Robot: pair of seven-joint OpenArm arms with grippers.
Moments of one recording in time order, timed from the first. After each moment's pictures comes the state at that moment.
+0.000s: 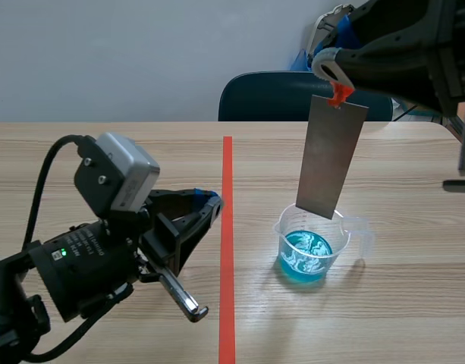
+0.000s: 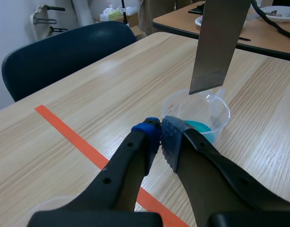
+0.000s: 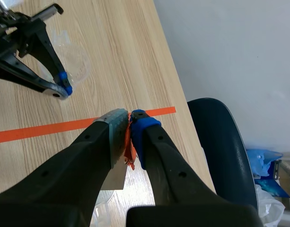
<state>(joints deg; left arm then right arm) 8.6 -35.7 39.6 99.0 -15.8 -6.0 -17.0 -7.1 47.7 4.7 135.5 32.9 45.4 -31.7</state>
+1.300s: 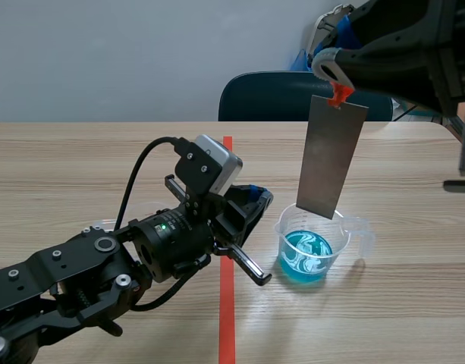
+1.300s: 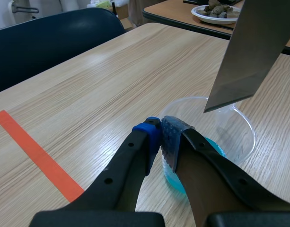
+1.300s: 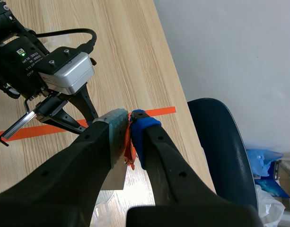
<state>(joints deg) -8.2 -22.0 50.3 78.4 -17.0 -6.0 -17.2 -7.1 47.7 4.7 135.5 32.9 45.4 -31.7</state>
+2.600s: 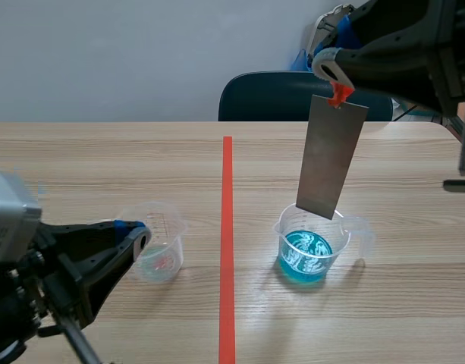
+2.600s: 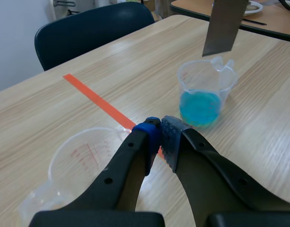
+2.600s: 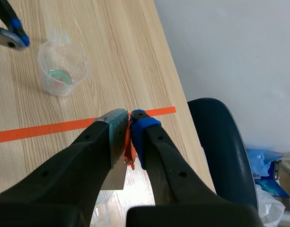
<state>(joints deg) 31.6 -48.1 24.9 107.6 -17.5 -4.3 -25.2 -7.1 47.6 4.7 135.5 32.9 45.4 -31.7</state>
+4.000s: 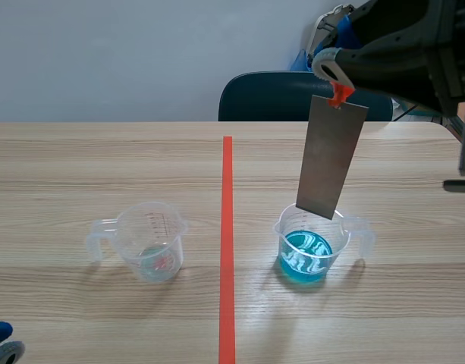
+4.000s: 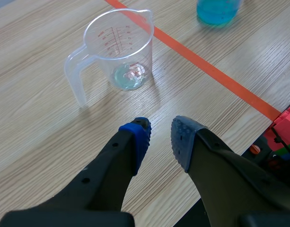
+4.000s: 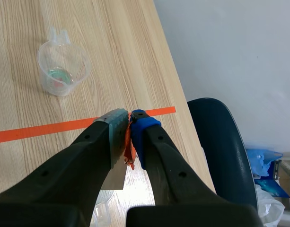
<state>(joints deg) 68.8 -52.7 -1.9 109.6 -15.9 -4.5 -30.1 -7.1 47.6 4.7 135.5 32.9 45.4 -31.7</state>
